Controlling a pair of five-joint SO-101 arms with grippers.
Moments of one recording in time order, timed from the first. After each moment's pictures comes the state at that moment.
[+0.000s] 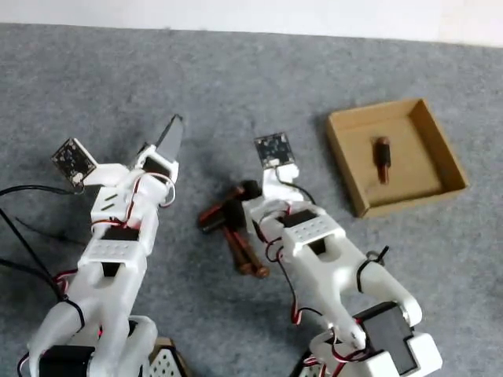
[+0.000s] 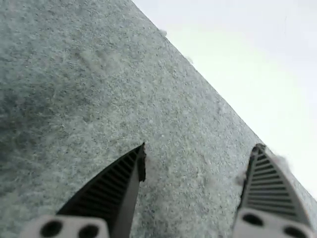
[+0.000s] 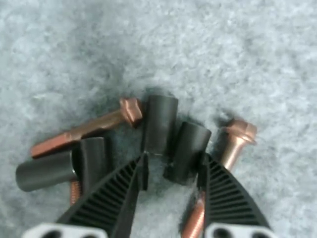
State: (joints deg) left arm -5.2 -29.2 71.7 -13.6 49.8; right arm -29.9 -10.5 53.1 18.0 -5.1
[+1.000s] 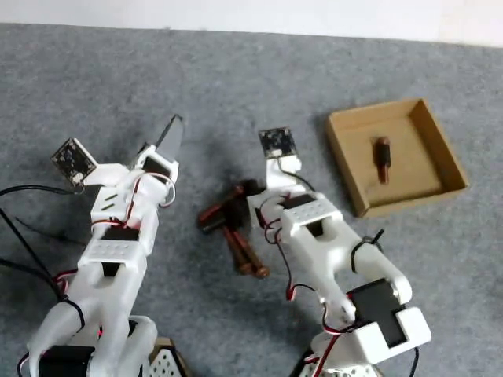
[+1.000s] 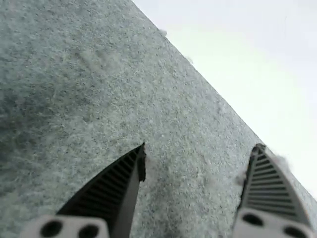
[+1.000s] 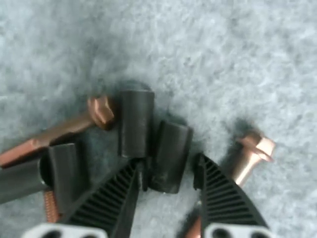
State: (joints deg) left arm -5.2 -29.2 71.7 -13.6 49.8; right arm -26.9 -1.0 44.6 23.7 -5.1
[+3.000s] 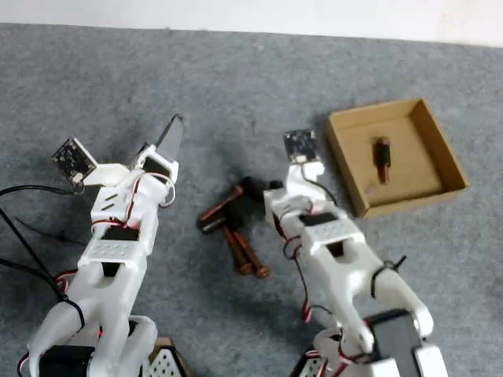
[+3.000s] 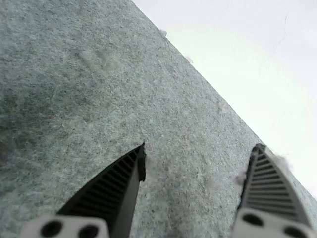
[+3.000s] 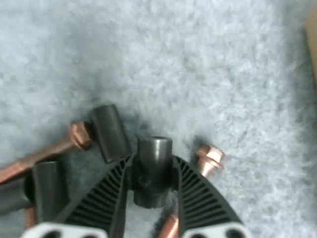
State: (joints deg) left arm -5.2 -29.2 71.7 -13.6 49.8; right arm -22.4 -14.9 58.6 9.6 -3.3
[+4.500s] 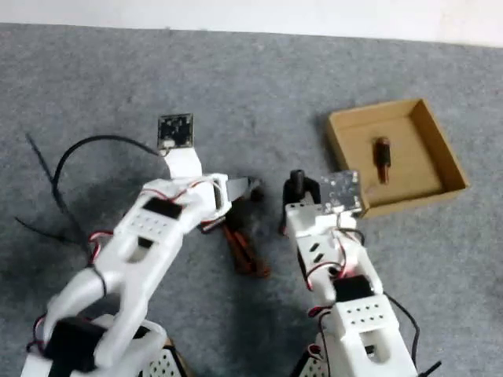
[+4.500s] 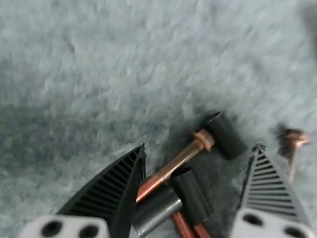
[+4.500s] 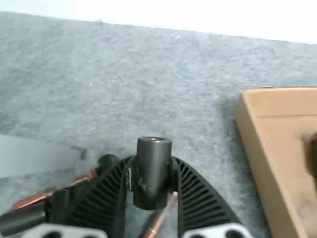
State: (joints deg) left arm 12.1 -18.3 52.2 27.7 26.1; right arm -17.4 -63.1 85.9 5.1 1.2
